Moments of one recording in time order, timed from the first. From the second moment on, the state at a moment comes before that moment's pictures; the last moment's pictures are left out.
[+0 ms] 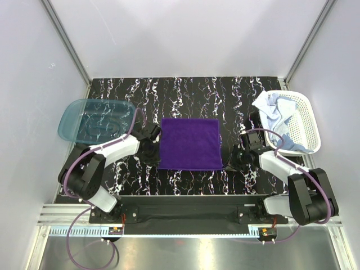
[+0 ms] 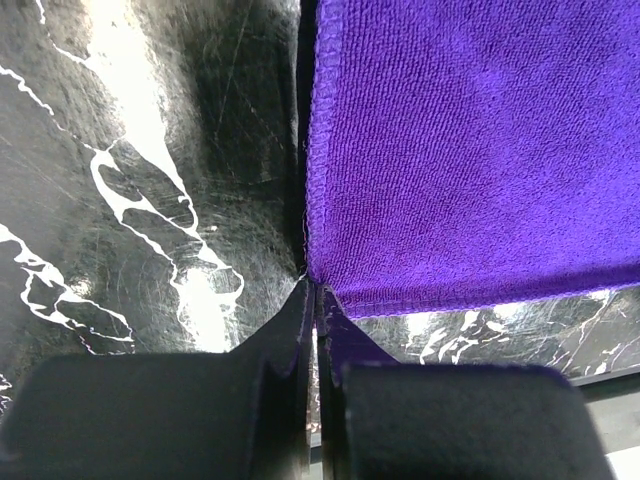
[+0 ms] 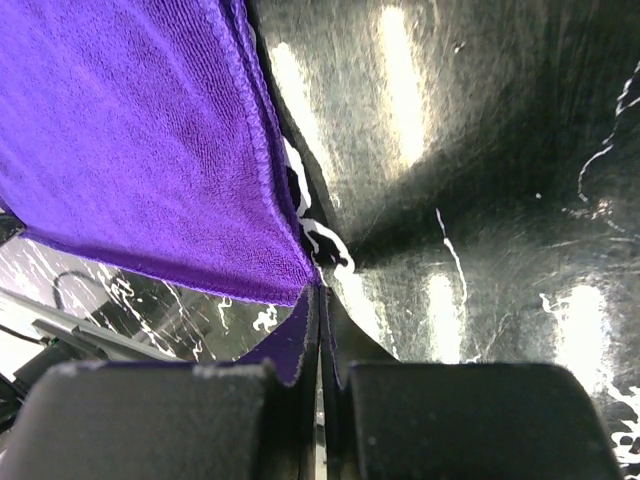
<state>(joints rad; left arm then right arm) -0.53 1.55 0.86 -0.59 0.09 -0.57 0.26 1.29 0.53 -0.34 -0.34 0.68</state>
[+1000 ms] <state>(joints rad) -0.32 2.21 1.75 -0.66 0.23 -0.21 0.19 2.17 1.56 -0.42 -0.33 0.35</state>
